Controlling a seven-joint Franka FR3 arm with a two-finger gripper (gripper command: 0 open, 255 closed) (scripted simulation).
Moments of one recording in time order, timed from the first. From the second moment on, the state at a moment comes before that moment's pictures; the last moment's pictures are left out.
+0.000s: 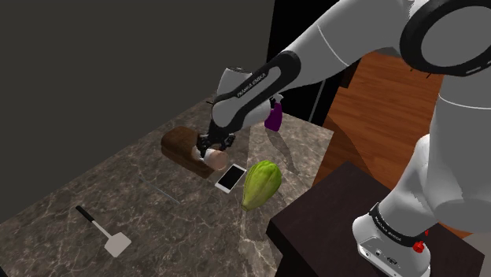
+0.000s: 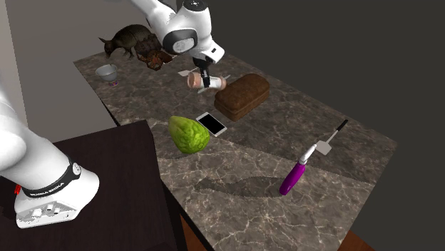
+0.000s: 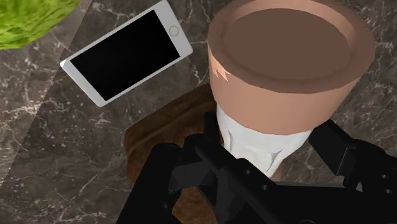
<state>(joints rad) 0.47 0.37 0.01 -2.12 0.39 2.67 0.29</state>
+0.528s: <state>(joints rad) 0.63 0.30 0.03 -2.22 0.34 2.75 0.50</state>
